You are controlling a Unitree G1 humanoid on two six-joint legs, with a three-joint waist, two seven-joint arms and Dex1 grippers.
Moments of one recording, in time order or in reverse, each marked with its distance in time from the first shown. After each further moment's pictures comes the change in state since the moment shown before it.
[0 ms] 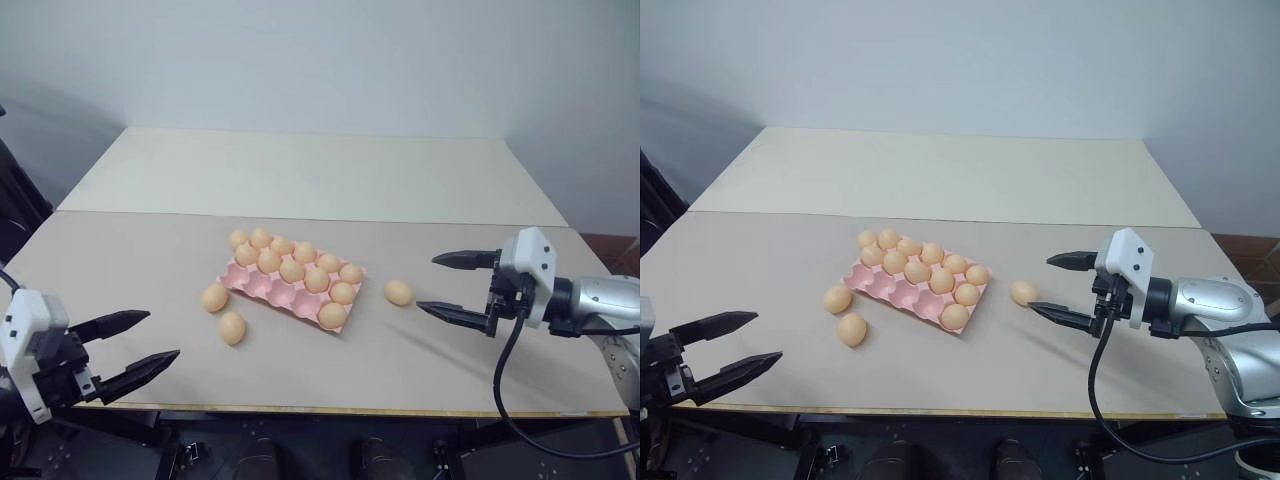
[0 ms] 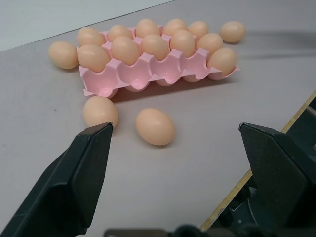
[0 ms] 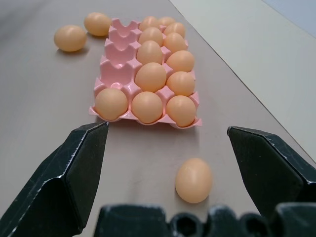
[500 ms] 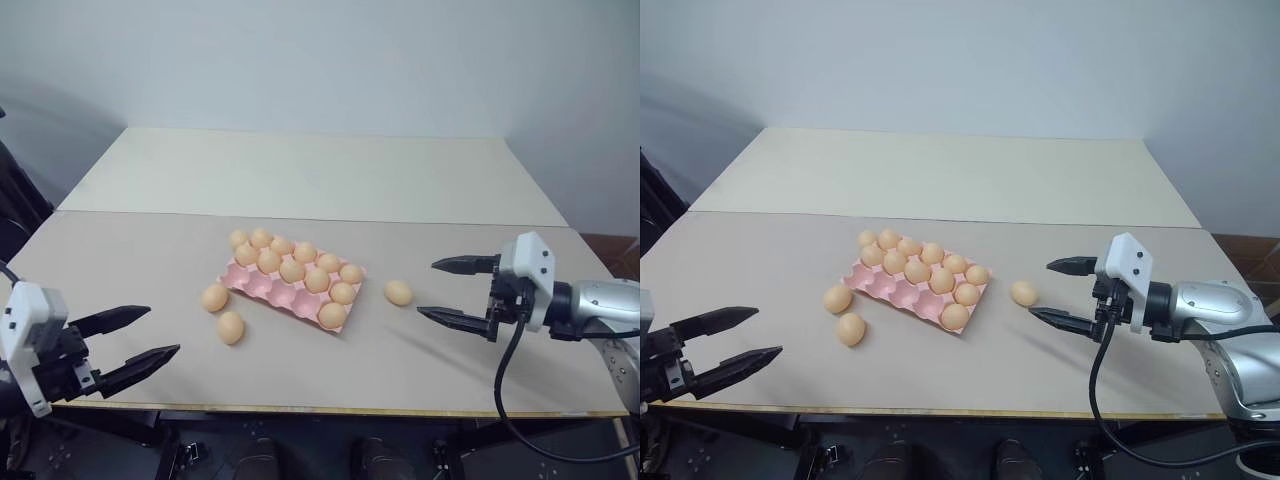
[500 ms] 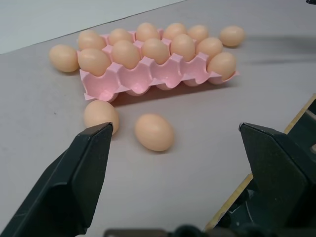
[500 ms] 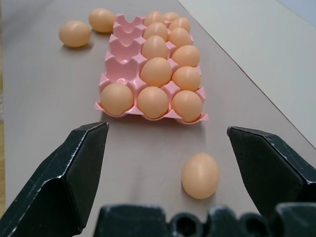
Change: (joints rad) left arm -0.024 0.032 -0.007 0.014 -0.022 0.022 0.008; right arm 0.017 -0.006 0.000 0.008 -0.005 -0.001 0.025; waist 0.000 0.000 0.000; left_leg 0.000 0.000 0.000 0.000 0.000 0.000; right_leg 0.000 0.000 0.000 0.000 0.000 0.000
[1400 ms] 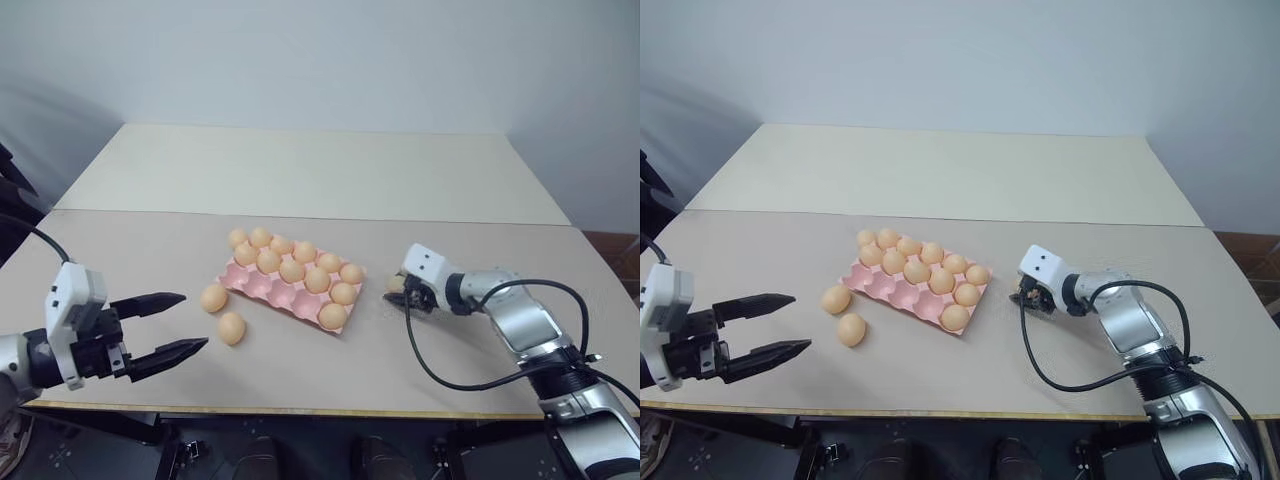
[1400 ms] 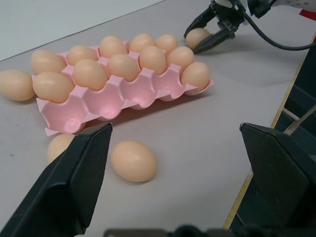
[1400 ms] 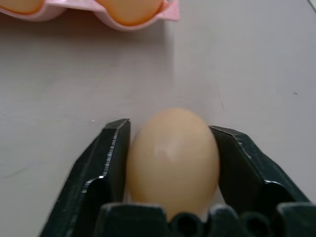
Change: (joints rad) left arm -0.172 0.050 -0.183 0.054 0.016 -0.020 -0.047; right arm -0.356 0.227 0.444 0.387 -0.513 0.044 -0.226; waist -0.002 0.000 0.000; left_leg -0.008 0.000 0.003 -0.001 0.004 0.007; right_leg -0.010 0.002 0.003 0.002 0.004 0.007
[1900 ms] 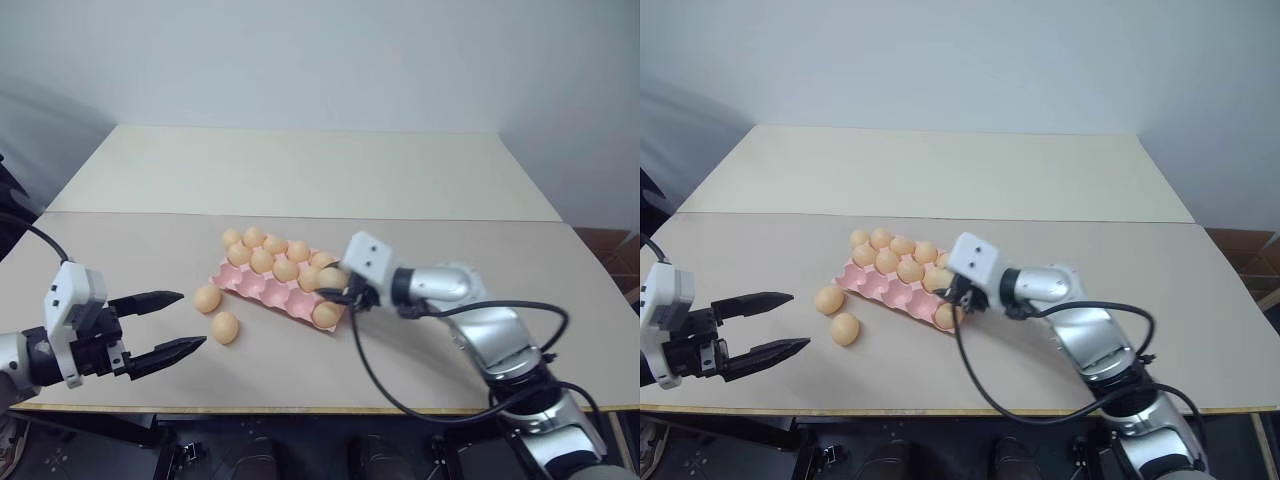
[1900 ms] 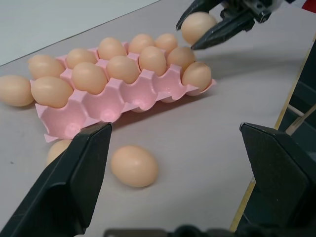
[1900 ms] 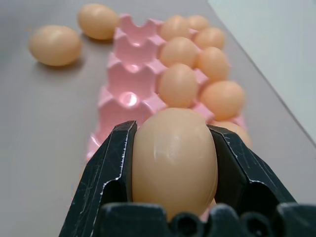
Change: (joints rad) left arm -0.012 0.000 -0.009 0.014 0.036 -0.020 -0.009; right arm -0.047 0.235 0.137 -0.407 0.070 0.269 -0.096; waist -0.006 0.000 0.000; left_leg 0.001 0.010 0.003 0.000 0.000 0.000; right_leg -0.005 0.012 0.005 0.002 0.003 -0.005
